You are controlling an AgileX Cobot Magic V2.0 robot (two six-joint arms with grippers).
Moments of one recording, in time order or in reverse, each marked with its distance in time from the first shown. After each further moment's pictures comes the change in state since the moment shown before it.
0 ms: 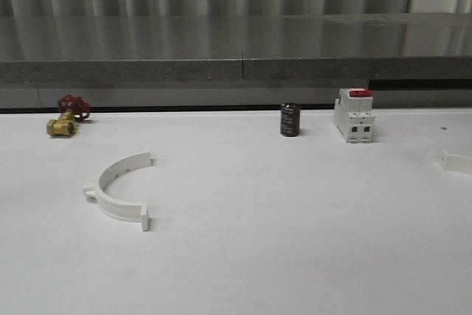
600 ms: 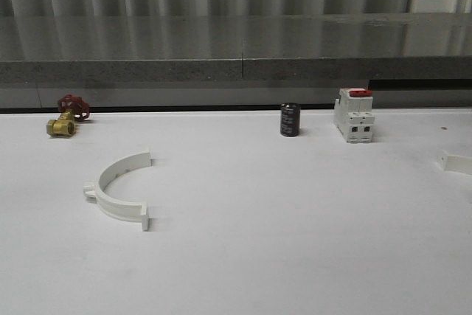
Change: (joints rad) left arm 0.000 0.000 0.000 0.000 0.001 0.000; right arm 0.000 0.355 -0.218 0.007 0.014 0.000
